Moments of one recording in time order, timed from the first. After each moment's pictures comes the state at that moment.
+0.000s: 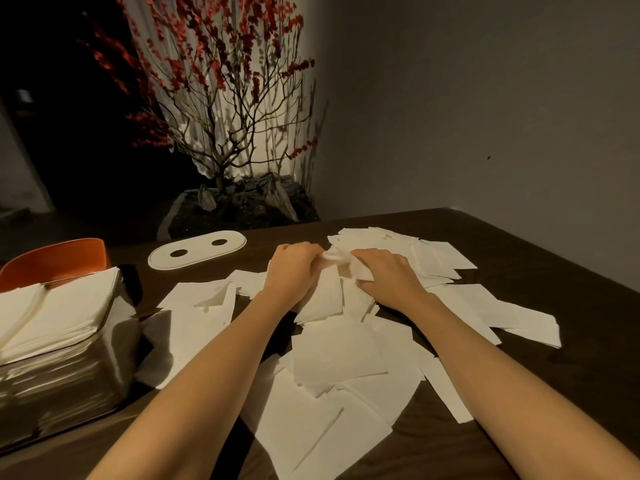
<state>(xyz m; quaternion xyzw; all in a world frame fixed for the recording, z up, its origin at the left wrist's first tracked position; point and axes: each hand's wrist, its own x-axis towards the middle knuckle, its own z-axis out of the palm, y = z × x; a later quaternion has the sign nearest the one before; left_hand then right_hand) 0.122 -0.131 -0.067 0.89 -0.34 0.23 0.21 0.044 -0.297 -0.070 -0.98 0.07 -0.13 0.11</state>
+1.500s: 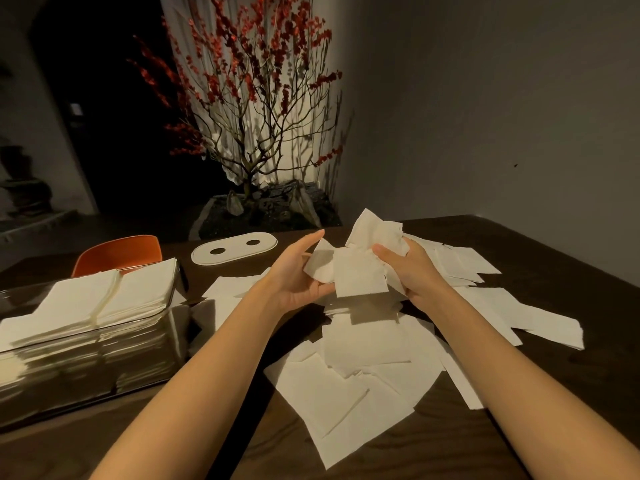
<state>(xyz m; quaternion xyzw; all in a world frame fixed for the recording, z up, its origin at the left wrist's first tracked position) 0.042 -0.075 -0.010 0.52 -0.01 -0.33 0.79 0.013 -0.254 -0.034 -0.75 0.17 -0.17 0.61</state>
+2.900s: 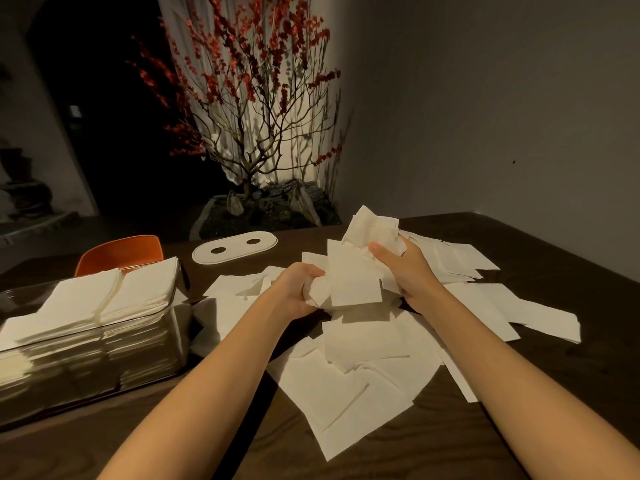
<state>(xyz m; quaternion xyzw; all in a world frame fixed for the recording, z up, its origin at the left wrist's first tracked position) 0.044 -0.080 -0.030 0.62 0.04 -0.27 0.73 0.009 -0.247 -0.039 -0.74 0.15 -0.18 0.63</state>
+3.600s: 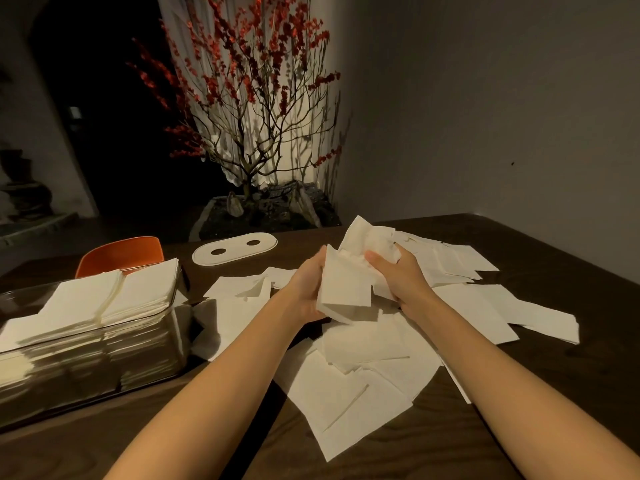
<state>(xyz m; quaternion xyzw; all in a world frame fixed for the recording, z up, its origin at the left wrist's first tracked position) 0.034 -0.096 -0.025 0.54 0.01 -0.35 0.76 0.010 -0.240 -0.048 -0.74 0.19 -0.18 0.62</state>
